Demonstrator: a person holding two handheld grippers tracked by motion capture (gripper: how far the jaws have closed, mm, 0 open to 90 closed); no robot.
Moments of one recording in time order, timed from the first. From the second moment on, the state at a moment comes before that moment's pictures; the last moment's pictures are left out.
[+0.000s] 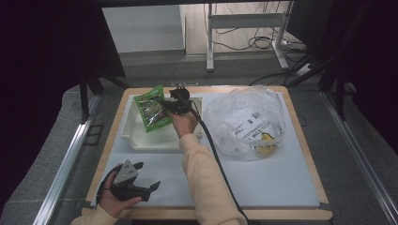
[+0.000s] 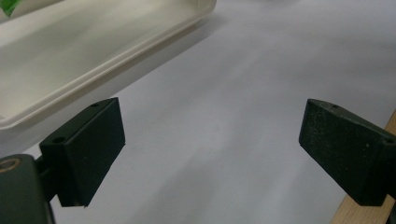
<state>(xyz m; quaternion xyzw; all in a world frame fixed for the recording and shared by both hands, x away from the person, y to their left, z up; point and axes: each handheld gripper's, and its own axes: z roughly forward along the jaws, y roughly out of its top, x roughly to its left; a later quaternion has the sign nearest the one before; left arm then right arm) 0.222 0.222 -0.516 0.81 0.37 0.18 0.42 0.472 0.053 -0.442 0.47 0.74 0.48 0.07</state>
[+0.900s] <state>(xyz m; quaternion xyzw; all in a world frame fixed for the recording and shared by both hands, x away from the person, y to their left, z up) 0.221 0.223 -0.514 0.81 0.37 0.19 0.42 0.464 0.080 -0.475 0.51 0.73 0.45 0.06</state>
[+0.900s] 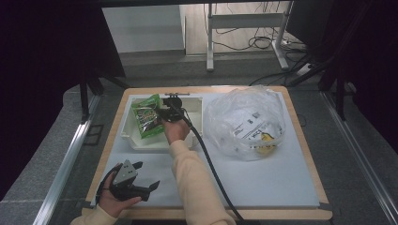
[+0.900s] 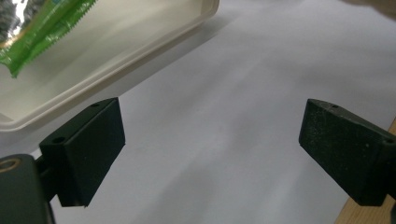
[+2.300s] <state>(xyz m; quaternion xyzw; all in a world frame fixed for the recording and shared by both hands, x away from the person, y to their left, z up) 0.226 0.226 -0.518 0.80 0.38 0.21 0.41 0.423 0.028 -0.436 0.37 0.80 0.46 0.09</state>
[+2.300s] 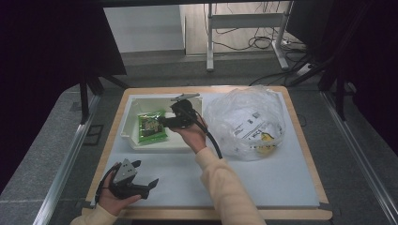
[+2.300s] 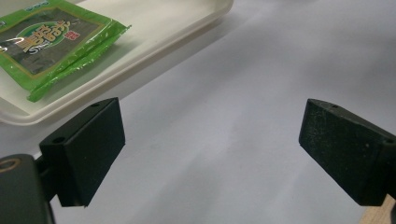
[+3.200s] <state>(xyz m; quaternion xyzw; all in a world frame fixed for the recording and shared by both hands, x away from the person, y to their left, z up) 0.243 0.212 -0.531 0.80 0.41 0.21 0.39 0.316 -0.175 -0.459 0.33 0.80 0.49 0.12</state>
